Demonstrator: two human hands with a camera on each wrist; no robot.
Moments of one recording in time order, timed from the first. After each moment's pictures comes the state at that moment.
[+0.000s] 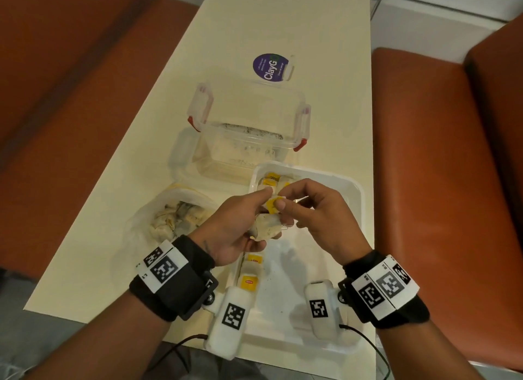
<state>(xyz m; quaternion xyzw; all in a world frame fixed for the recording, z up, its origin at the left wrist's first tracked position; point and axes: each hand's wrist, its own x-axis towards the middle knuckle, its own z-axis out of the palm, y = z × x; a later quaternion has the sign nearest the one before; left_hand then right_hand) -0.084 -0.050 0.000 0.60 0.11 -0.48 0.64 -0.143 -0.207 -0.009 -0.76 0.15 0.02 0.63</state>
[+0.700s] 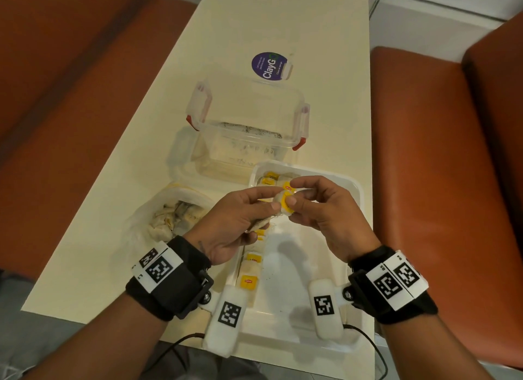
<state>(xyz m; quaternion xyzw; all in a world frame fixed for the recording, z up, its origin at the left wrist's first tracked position) -0.081 -0.044 -0.015 0.60 0.05 -0.44 0.67 -0.142 -0.218 -0.010 -0.64 0.24 0.04 0.73</state>
